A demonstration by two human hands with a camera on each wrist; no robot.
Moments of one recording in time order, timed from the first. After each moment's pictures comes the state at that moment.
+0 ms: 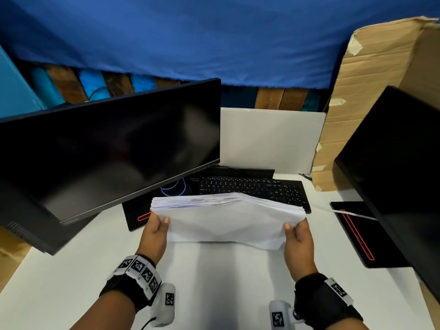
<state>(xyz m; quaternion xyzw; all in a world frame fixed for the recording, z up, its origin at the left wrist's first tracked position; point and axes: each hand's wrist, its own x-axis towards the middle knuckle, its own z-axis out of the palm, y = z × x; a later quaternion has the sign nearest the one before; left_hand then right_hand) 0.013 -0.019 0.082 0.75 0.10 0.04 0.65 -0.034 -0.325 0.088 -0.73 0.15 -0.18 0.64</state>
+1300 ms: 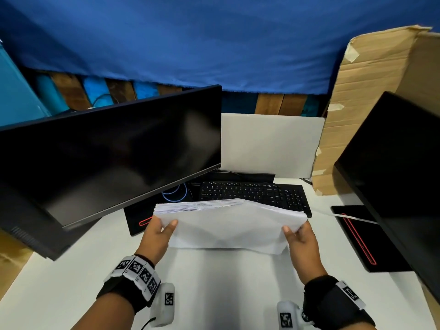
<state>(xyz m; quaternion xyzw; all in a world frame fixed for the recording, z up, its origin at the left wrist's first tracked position) 0.019 -0.013 0.089 0.77 0.10 0.00 0.63 -0.033 -0.338 0.091 -0.74 0.19 -0.12 0.64</state>
